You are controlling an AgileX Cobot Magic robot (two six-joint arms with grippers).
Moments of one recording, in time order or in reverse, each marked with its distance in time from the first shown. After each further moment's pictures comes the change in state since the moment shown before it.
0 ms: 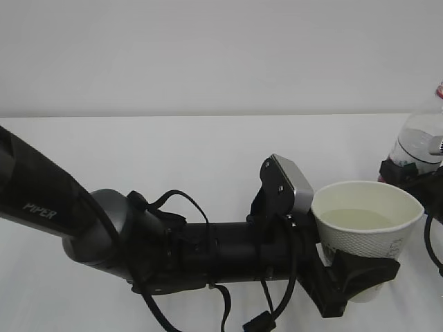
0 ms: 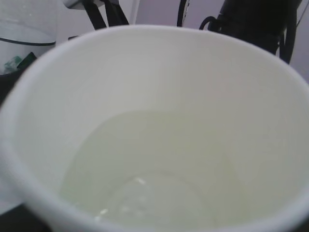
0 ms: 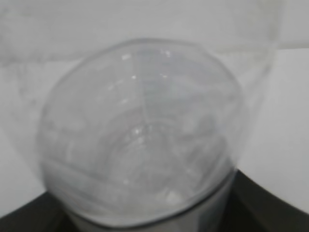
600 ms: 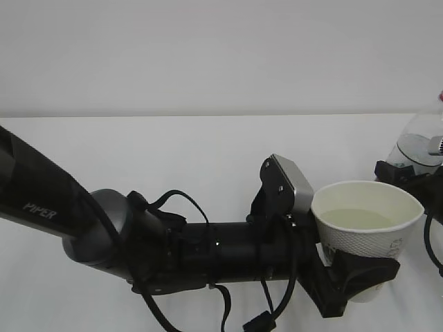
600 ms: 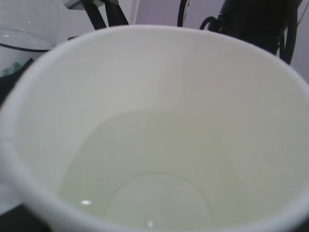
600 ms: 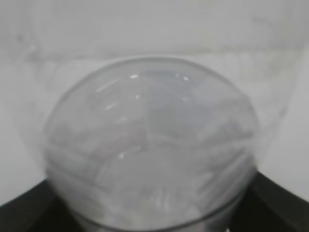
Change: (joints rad) left arm 0.000 0.000 0.000 -0.002 0.000 0.000; right arm 0.000 0.000 0.000 -0.010 -0.002 0.001
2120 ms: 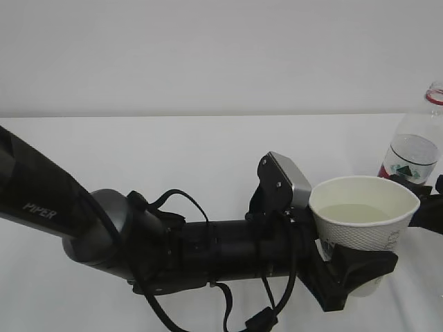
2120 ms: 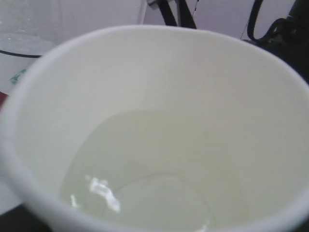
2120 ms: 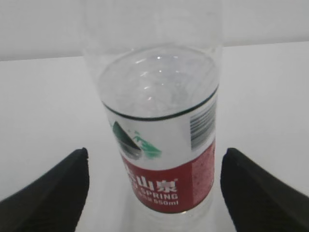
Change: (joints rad) left arm 0.000 0.000 0.000 -0.032 0.000 0.000; right arm 0.000 -0.157 0.196 -0.002 -0.030 0.008
